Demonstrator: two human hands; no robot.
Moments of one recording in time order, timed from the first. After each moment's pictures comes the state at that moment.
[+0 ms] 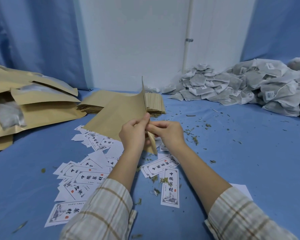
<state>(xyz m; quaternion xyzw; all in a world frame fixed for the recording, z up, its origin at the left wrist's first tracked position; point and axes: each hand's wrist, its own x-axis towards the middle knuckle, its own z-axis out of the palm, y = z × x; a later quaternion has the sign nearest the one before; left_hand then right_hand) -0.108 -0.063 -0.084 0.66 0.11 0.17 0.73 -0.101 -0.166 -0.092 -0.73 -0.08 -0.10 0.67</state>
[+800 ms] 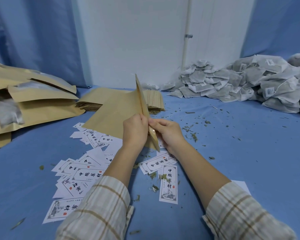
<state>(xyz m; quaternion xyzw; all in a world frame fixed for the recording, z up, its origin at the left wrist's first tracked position) -0.108 -0.064 -0.076 0.87 0.01 0.25 0.42 -0.098 -0.167 -0.098 -0.64 -0.05 -0.03 0.76</state>
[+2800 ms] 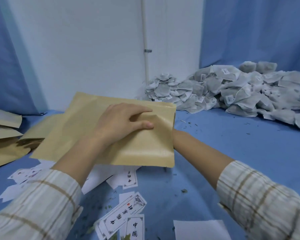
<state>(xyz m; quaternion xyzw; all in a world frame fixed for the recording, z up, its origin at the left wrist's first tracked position) -0.039 -0.109 0.009 0.91 -0.34 0.18 0.19 -0.033 -0.284 -0.053 -0.91 0.10 0.04 0.40</state>
